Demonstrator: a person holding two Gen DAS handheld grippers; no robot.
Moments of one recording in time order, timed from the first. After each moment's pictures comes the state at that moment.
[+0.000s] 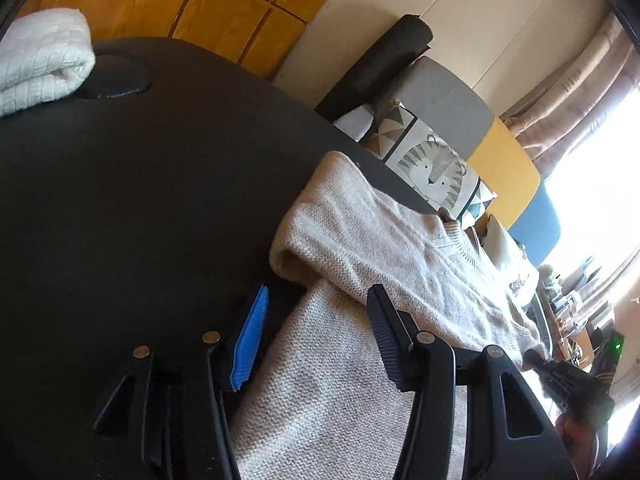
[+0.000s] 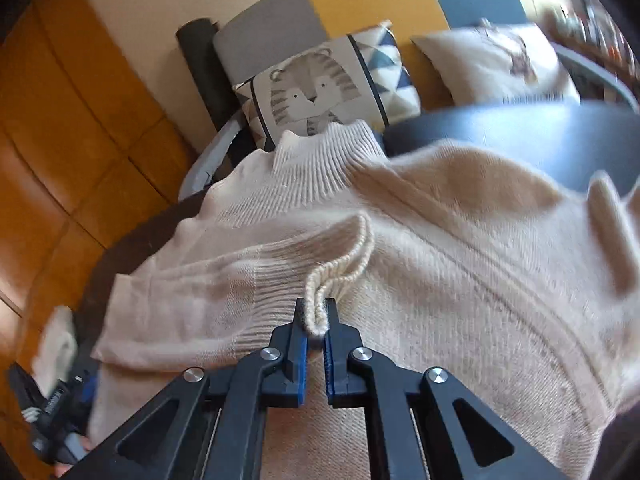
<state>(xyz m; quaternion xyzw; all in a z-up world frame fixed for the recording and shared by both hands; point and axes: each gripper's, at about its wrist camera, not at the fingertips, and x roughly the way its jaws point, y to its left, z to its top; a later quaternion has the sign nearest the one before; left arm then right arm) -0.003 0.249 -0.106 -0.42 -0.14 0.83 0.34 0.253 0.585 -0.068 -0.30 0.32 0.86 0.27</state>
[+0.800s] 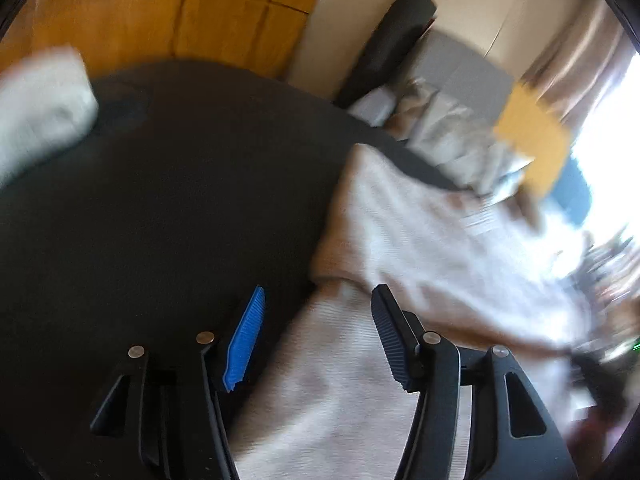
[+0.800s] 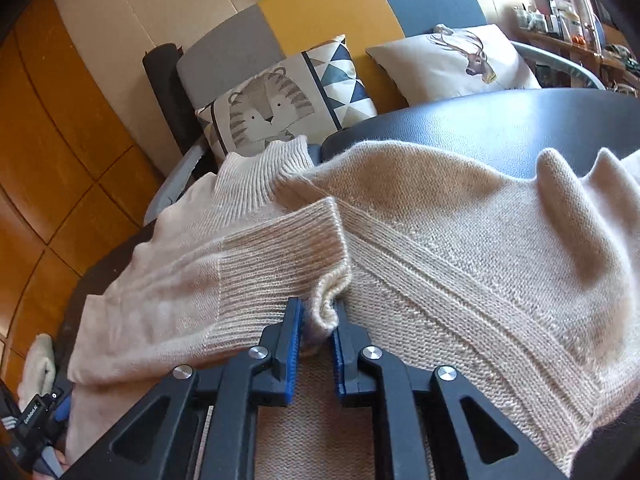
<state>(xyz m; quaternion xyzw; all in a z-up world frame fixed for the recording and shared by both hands) 0.004 0.277 -0.086 -0.41 0.01 0.88 0.25 0.288 0.608 -0.093 -0.27 0.34 0.84 0.32</state>
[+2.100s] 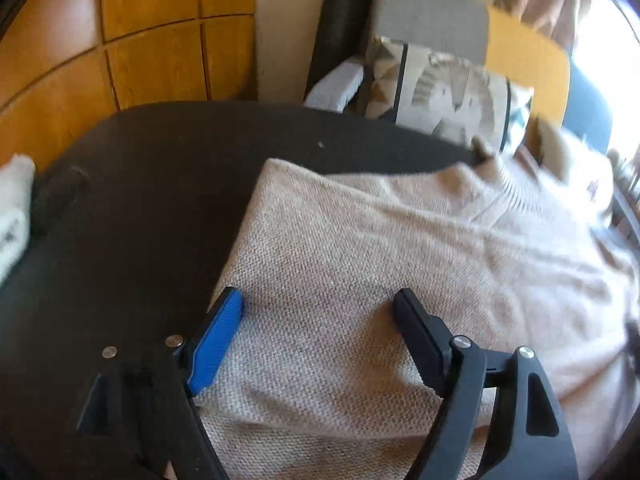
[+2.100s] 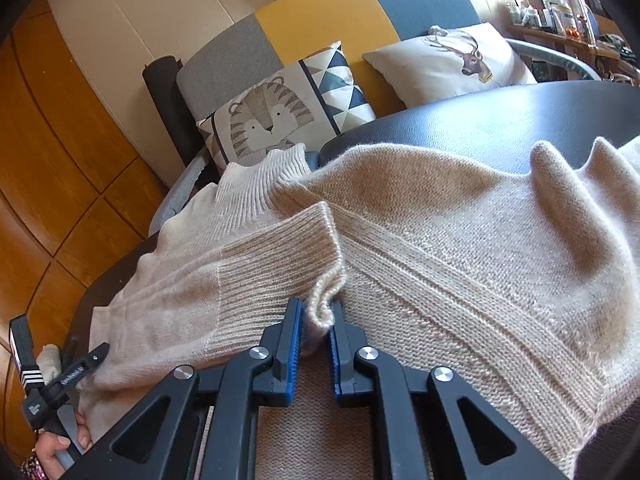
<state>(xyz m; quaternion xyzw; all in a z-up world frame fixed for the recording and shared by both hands) -0.012 0.381 -0.080 -0.39 0.09 0.87 0.30 0.301 0.609 -0.087 -0.23 0.36 0.84 0.33</state>
